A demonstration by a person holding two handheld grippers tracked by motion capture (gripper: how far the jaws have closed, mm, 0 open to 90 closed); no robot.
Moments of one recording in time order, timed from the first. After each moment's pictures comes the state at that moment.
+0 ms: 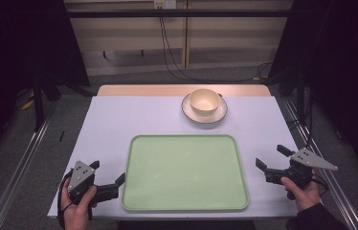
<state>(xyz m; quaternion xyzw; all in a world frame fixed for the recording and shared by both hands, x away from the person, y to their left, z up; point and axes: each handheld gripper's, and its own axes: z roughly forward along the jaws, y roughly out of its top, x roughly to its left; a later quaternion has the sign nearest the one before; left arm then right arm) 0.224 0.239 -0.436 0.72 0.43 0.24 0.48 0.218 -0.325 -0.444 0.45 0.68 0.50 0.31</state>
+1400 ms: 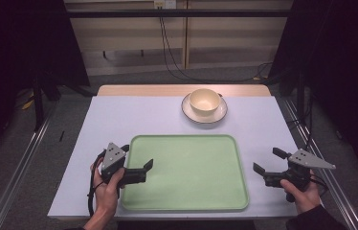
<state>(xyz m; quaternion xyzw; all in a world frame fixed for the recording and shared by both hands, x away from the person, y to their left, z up) 0.272 0.168 -0.432 0.74 0.38 0.21 0.51 0.216 -0.322 -0.446 0.43 0.70 0.51 0.26</state>
